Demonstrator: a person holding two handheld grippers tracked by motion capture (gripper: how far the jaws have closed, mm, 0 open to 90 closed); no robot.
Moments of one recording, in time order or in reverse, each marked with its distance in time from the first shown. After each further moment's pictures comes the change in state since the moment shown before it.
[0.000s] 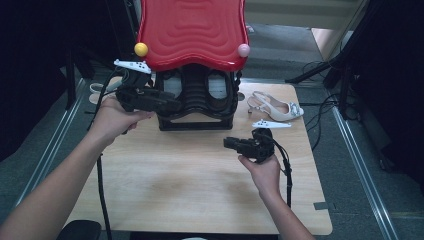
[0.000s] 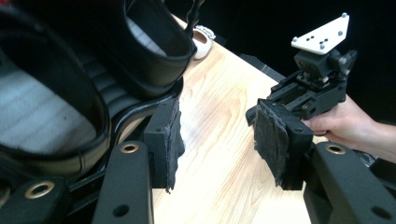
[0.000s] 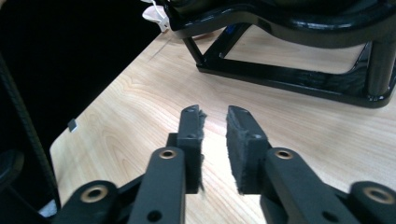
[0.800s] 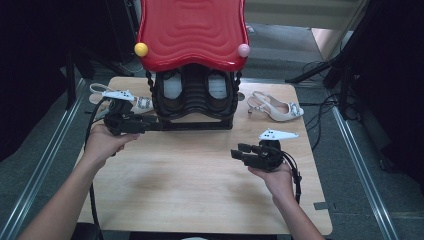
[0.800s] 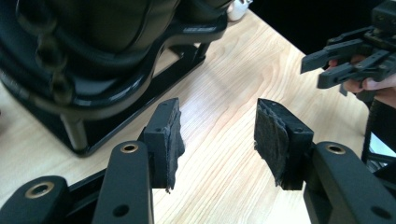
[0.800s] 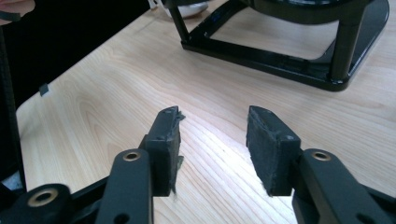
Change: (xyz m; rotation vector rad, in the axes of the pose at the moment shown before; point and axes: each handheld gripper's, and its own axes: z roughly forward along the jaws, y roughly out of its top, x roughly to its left) left arm 0.040 -0.088 0.005 0.021 0.060 -0.131; right arm -0.011 -0.024 -0.018 0.026 -0.058 -0.144
